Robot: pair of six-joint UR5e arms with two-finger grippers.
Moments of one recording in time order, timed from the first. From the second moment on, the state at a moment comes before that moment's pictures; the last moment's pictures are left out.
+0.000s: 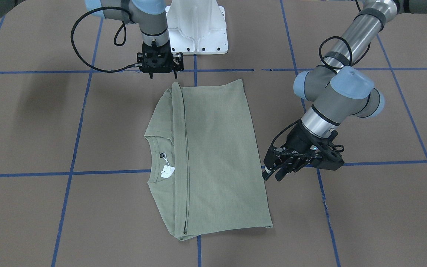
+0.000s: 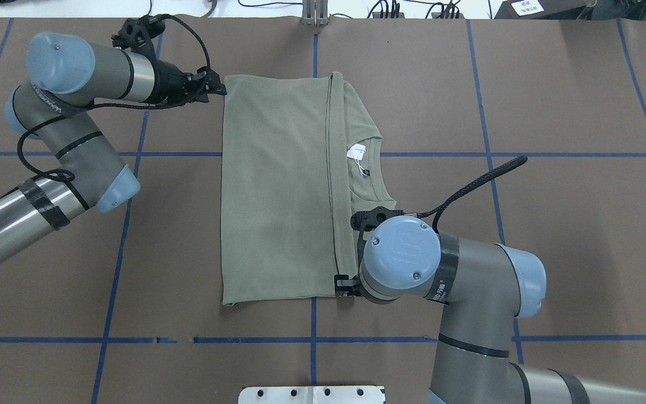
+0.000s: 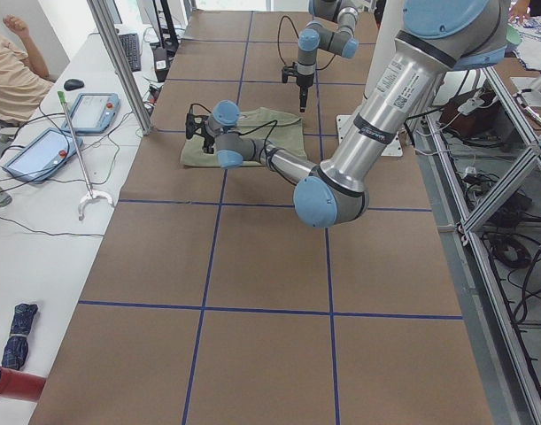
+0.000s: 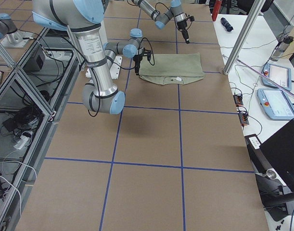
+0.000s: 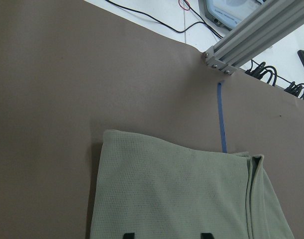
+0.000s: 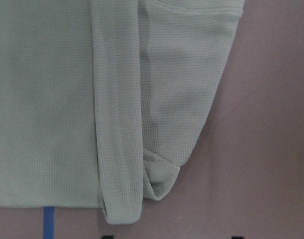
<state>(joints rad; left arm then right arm) -0.85 -2.16 -1.30 -2.56 -1.94 -1.38 0.31 -1.03 1.93 -1.77 1.78 1.24</state>
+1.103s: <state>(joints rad) -0.84 -2.12 -1.30 -2.57 -1.93 -1.38 0.32 -0.79 1.68 -1.97 1.86 0.88</state>
